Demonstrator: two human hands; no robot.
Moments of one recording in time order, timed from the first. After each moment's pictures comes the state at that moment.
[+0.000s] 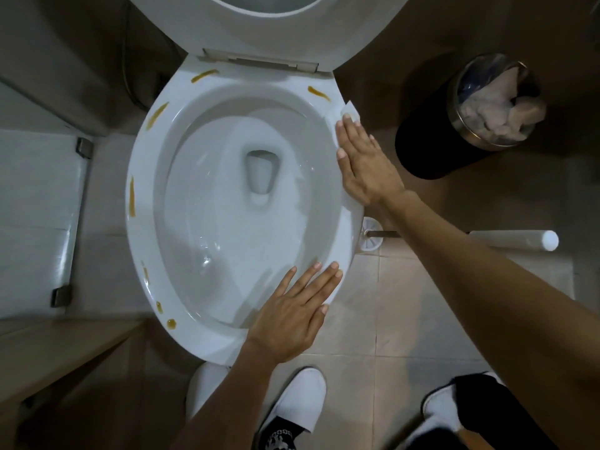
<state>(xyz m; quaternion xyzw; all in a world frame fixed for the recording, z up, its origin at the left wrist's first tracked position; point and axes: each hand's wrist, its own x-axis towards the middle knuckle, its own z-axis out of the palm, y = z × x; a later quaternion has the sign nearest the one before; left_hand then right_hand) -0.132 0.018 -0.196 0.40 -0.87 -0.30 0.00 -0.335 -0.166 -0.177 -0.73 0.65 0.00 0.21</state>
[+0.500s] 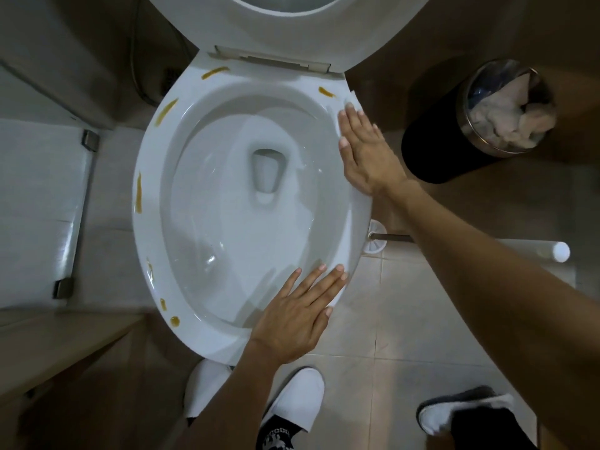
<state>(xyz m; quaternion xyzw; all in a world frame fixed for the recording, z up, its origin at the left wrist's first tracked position) -0.133 0.019 -0.196 0.40 -0.86 -0.31 0.01 -0.329 -0.188 -0.177 -0.74 0.63 0.00 0.21</state>
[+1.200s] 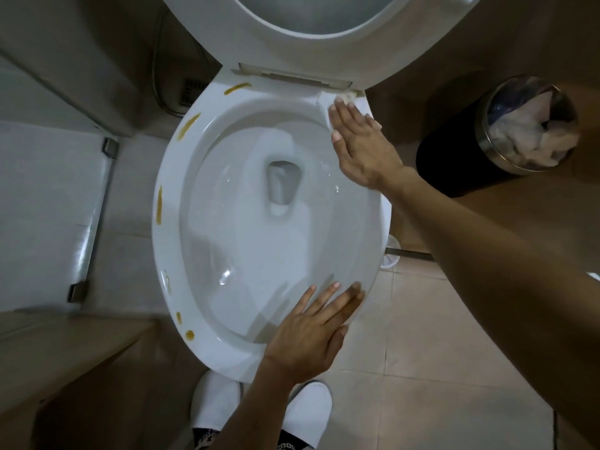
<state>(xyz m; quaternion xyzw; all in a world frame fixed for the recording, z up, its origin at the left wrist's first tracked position) -0.132 0.017 -0.196 0.40 -0.85 -0.35 0.02 -0.301 -0.234 -0.179 -0.79 0.58 0.03 0.19</state>
